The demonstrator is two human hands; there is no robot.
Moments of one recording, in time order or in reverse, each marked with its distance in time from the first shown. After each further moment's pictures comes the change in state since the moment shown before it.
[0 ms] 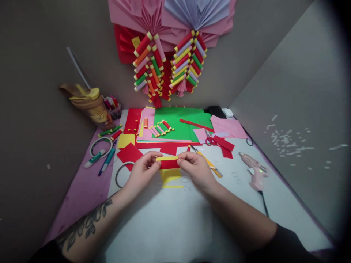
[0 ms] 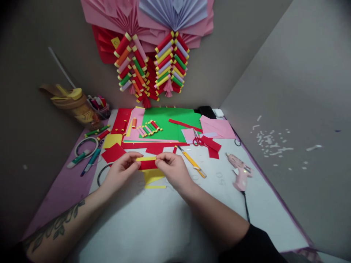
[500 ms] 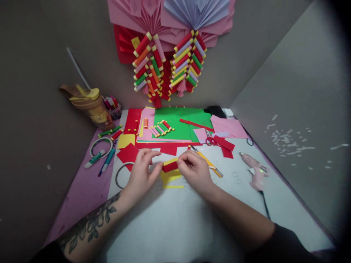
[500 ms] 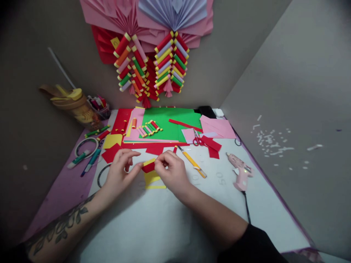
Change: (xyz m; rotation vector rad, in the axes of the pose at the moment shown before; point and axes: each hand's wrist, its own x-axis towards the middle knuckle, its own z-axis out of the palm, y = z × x) left_hand -0.007 0.006 0.000 0.369 0.120 0.346; right_hand -0.006 0.007 0.002 -0.422 0.113 -0.453
